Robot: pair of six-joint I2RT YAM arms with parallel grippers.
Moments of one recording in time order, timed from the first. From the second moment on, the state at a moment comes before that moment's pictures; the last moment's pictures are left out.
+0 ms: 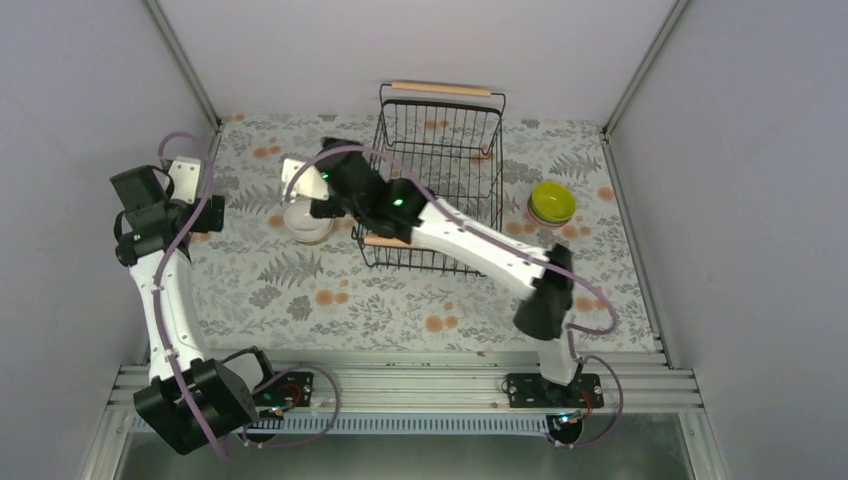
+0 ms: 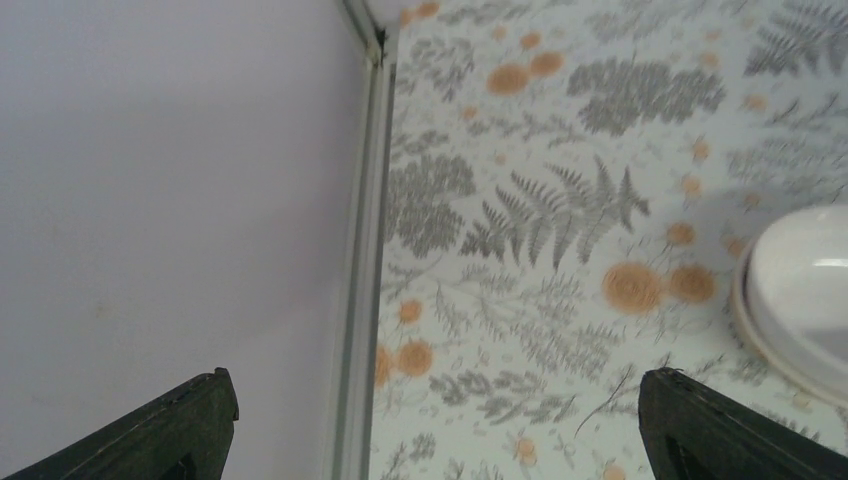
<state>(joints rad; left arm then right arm) 0.49 1.06 1.03 -0.63 0.17 0.48 1.09 2.05 2.09 -0.55 0.41 -0.76</state>
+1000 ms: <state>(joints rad) -0.33 1.58 1.65 -0.67 -0.18 0.33 0.38 1.41 1.44 -0.60 0.05 -0.55</state>
